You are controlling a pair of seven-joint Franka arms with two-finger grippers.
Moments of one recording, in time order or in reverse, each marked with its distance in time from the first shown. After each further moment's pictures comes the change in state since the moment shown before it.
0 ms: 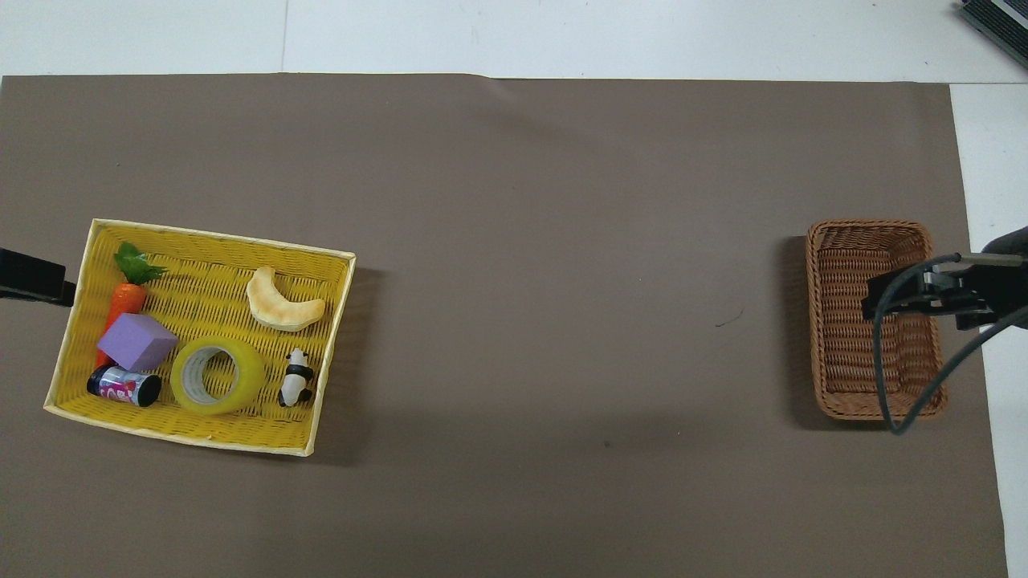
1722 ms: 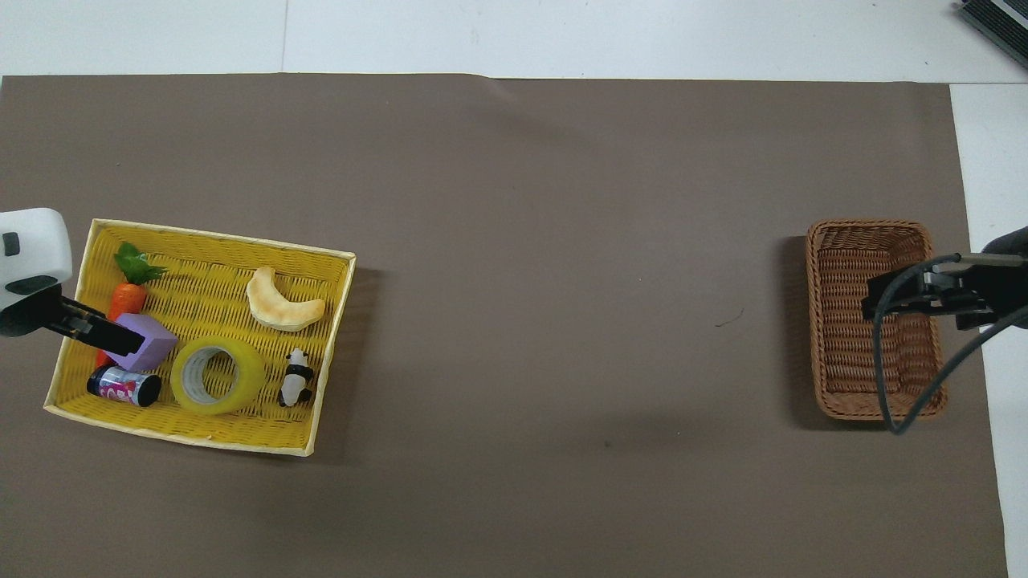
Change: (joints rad) left arm 0.053 -0.008 0.013 -0.429 -0.003 0.322 0.534; right arm 0.000 0.000 0.000 0.000 0.000 0.000 0.000
